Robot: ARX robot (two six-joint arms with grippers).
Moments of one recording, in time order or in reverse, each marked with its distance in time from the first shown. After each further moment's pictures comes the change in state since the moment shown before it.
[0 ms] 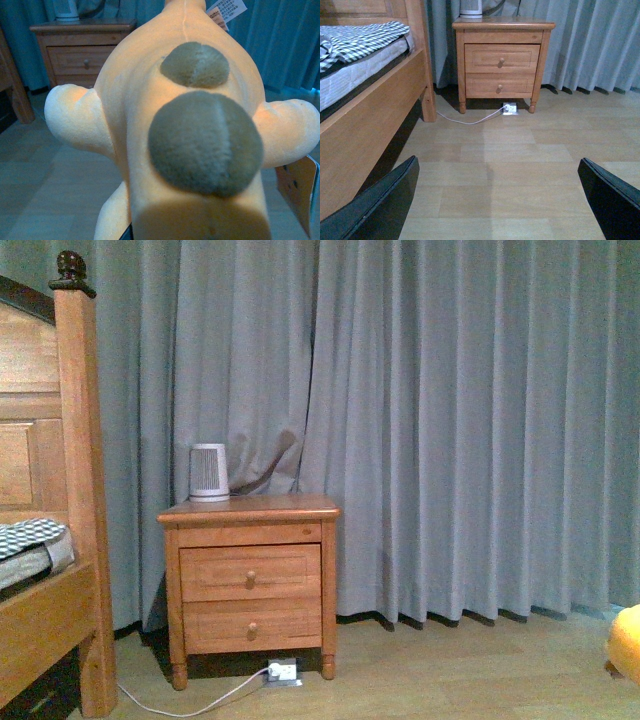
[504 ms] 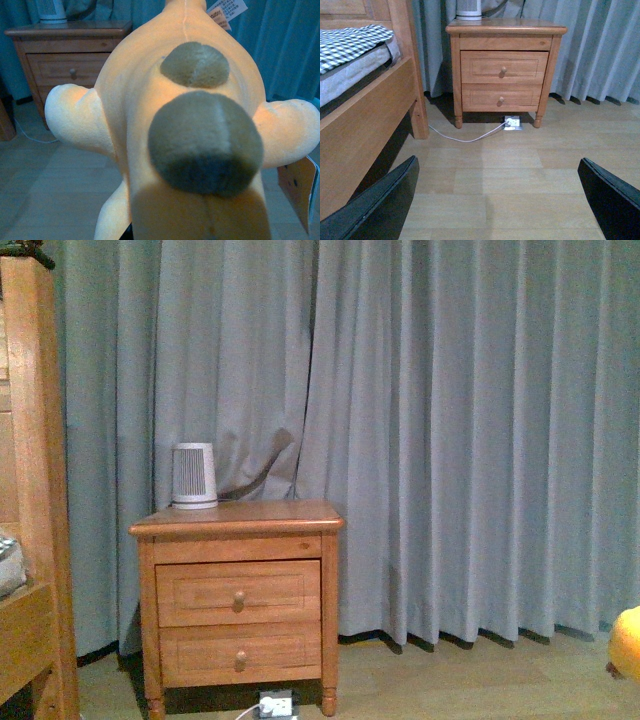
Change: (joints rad) left arm 0.000 0.000 0.000 0.000 0.001 0.000; right arm 0.000 0.000 0.000 0.000 0.000 0.000
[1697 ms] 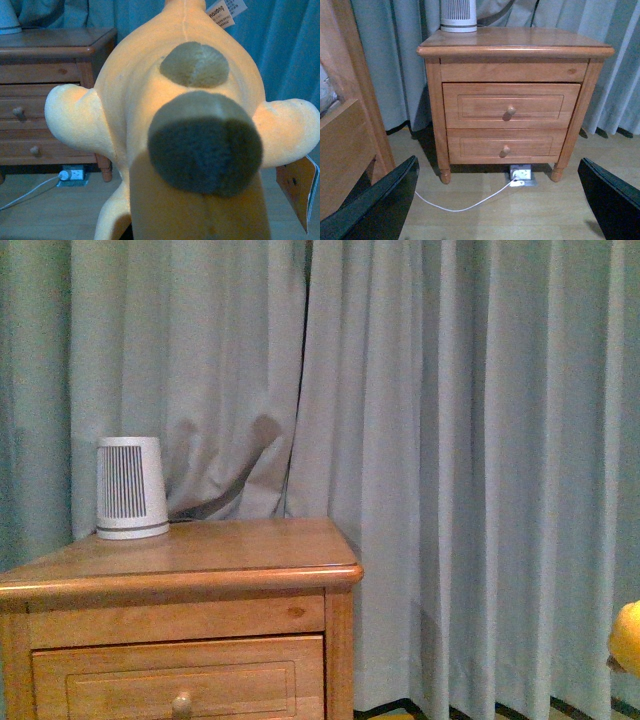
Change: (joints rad) left arm 0.000 0.001 0.000 0.000 -0.001 0.000; right arm 0.000 0.000 0.000 0.000 0.003 0.000
